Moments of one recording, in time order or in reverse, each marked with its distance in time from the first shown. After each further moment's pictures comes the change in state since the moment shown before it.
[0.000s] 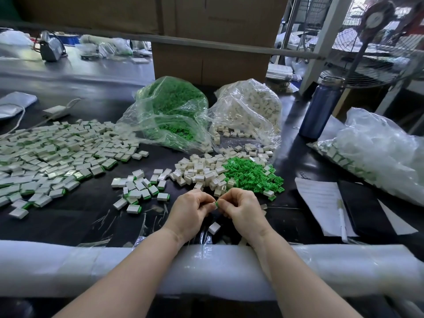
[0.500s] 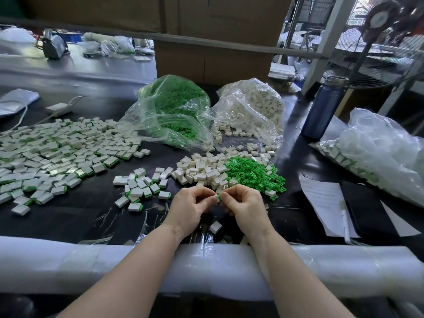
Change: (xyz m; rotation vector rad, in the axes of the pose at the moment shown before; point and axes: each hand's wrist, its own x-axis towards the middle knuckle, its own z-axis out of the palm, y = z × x) left_hand 0.003 0.000 -0.002 -0.320 -0.011 -0.164; right_hand -0.002 -0.005 0.001 0.254 0.046 -0.001
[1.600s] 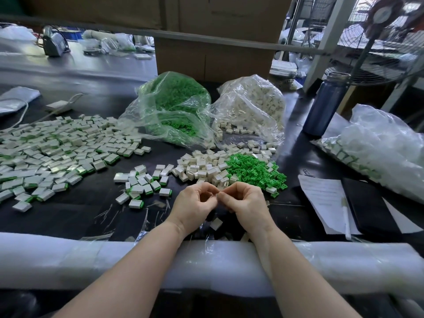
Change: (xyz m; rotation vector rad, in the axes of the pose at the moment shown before) left_hand -0.001 0.001 0.004 0.084 -0.001 0.001; right_hand -0.001 0.001 -0.001 0.054 -0.046 -0.021
